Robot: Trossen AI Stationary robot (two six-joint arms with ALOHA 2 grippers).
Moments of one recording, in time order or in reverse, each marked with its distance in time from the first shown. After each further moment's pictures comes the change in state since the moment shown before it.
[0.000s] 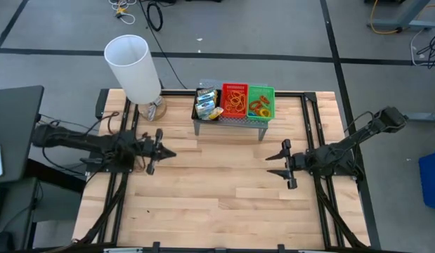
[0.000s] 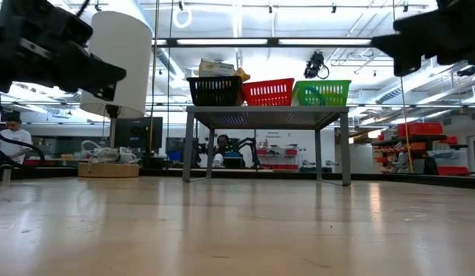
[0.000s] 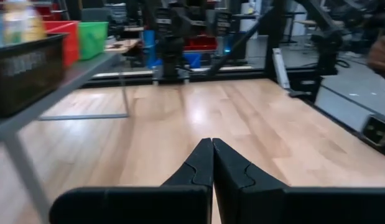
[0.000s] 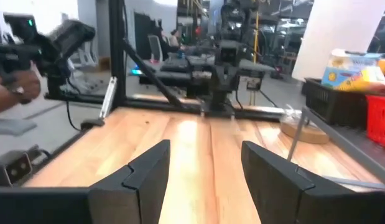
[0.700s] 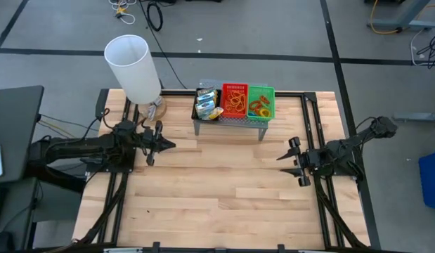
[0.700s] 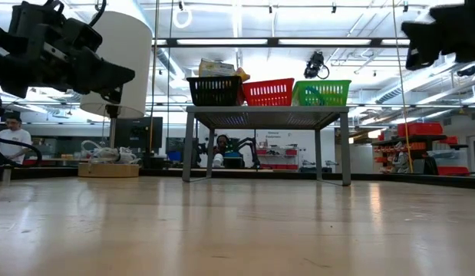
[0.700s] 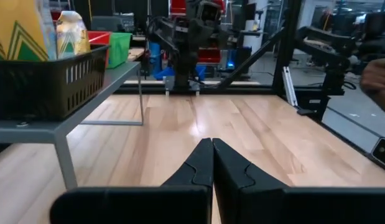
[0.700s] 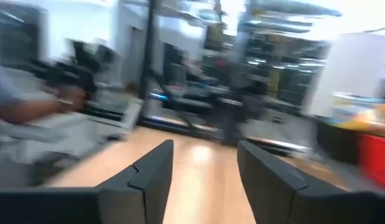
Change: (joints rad) left arm 0.359 -0.001 0.000 0.045 0.336 -0.037; right arm -0.036 -0.478 -0.079 -0.294 -0.164 -0.096
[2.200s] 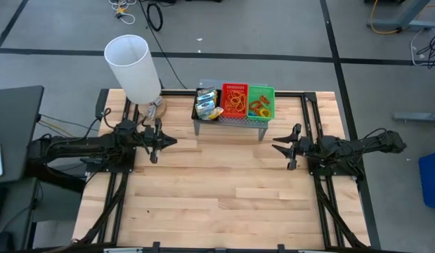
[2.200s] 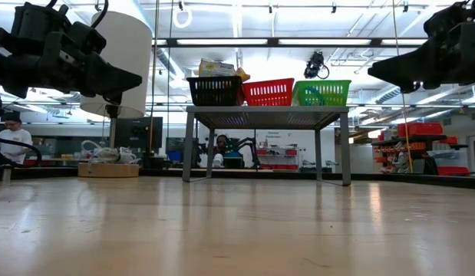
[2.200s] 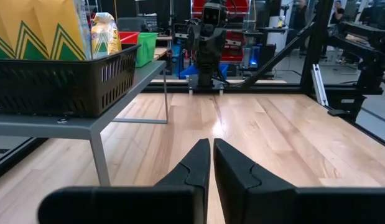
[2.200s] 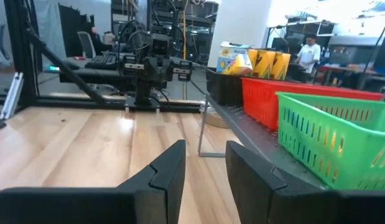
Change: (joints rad) left arm 0.000 0.053 -0.001 0.054 -0.099 0.026; right arm -0.290 -0.050 0.000 -0.148 0.129 0.066
